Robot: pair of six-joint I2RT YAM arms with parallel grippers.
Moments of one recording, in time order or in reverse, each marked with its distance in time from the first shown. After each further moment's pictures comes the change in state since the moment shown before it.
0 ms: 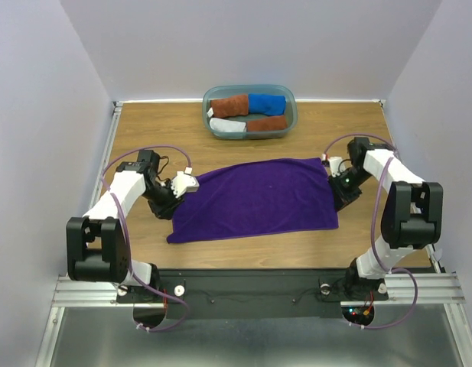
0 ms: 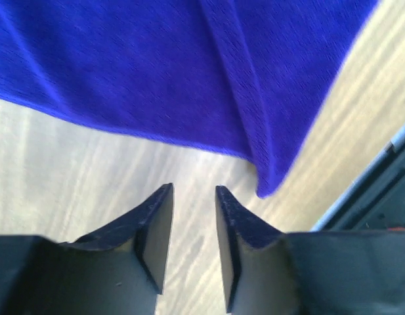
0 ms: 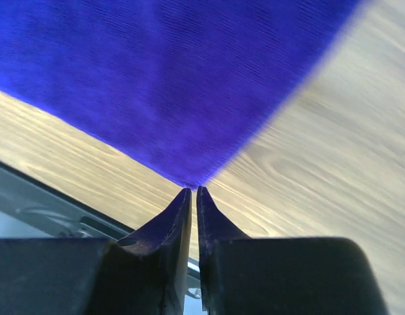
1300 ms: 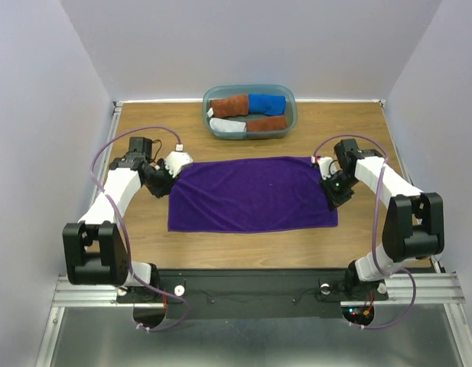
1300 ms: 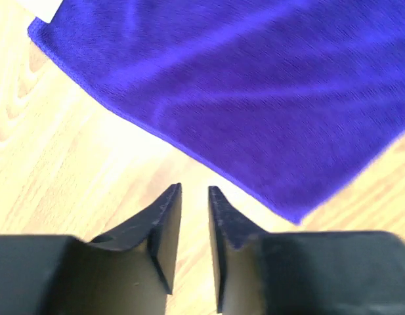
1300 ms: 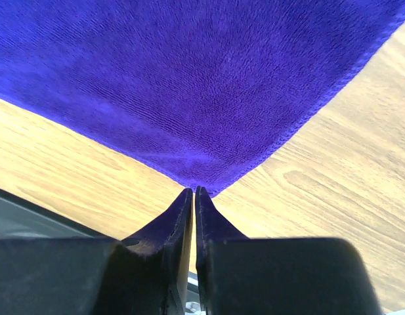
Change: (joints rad) left arm 0.037 0.007 0.084 0.242 -0.014 -0.174; right arm 0.148 -0.099 -0.079 0.098 0.075 0.077
